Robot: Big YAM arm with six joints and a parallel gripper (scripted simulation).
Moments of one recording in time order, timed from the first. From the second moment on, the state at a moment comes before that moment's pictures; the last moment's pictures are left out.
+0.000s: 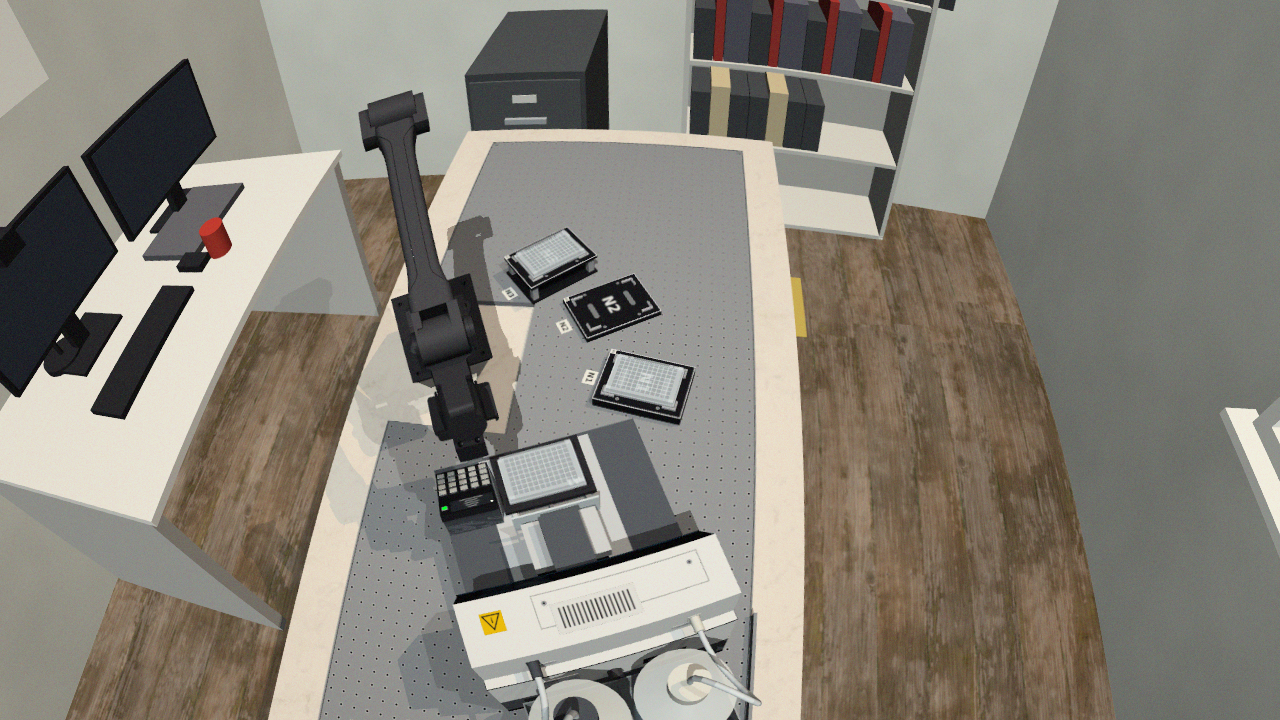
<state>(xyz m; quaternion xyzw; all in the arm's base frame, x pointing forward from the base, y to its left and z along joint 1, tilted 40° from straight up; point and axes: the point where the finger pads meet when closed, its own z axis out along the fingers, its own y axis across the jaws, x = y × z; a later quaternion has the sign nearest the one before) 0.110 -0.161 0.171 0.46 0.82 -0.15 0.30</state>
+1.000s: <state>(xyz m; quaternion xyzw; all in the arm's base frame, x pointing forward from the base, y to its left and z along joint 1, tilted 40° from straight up) 0.177 -0.135 0.212 0.22 0.91 -0.22 0.25</state>
